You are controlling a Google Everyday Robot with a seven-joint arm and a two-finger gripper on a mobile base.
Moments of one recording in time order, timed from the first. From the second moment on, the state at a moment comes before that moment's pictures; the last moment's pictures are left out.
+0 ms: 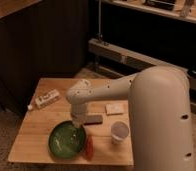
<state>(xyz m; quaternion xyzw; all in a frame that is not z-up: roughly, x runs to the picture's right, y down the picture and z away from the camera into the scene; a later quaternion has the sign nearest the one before) -0.105 0.196 0.810 -0.38 0.07 0.30 0.87</state>
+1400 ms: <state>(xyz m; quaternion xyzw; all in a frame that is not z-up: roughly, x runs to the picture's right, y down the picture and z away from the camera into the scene) -0.181 0.191 0.808 -0.38 0.05 0.18 0.91</state>
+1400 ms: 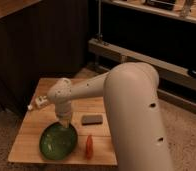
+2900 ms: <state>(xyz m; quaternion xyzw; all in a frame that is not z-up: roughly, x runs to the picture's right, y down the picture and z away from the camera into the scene) -0.235 0.137 0.868 -0.37 0.05 0.15 0.92</state>
